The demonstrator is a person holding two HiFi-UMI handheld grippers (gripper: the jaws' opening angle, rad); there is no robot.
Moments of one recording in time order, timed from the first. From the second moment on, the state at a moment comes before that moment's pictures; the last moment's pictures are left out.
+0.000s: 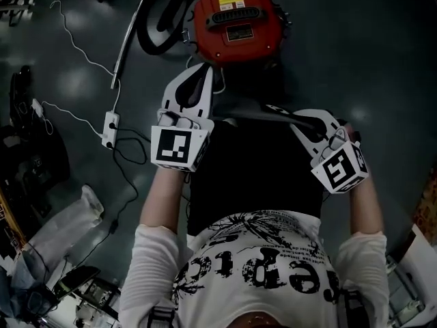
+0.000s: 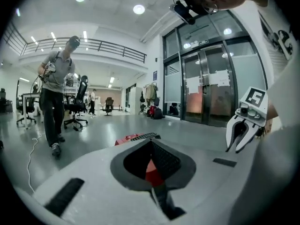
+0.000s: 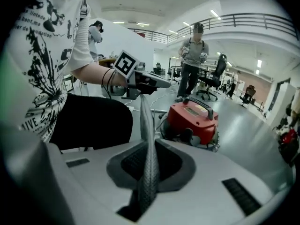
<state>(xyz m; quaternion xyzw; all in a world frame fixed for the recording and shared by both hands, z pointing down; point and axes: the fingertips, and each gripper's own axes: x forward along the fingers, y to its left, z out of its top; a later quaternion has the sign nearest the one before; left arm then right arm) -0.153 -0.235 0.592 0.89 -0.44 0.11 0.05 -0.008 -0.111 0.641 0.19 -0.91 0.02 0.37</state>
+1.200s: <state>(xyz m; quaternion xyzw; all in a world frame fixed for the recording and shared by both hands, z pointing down) -0.084 -0.365 0.680 0.89 -0.24 0.37 -0.11 -0.003 -0.126 0.709 0.12 -0.92 0.04 0.38</state>
